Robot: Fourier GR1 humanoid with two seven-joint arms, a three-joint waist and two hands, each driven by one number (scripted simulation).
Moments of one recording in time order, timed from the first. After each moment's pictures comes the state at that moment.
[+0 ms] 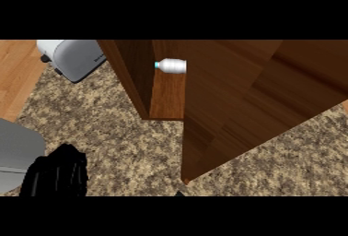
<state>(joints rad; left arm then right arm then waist) 0.19 0.46 -0.36 -1.80 0.64 0.22 -0.50 -0.18 -0.14 0.89 -2.35 0.21 -0.12 0.63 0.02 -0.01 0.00</state>
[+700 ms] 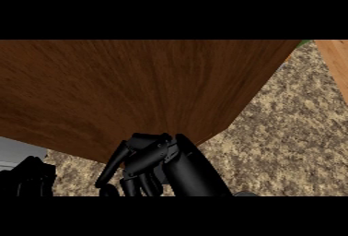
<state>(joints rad) 0.32 0.56 -0.23 -1.82 0.71 0.05 -0.54 -0.59 -0.04 0.70 -1.99 0.05 -0.38 0.63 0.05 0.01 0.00</state>
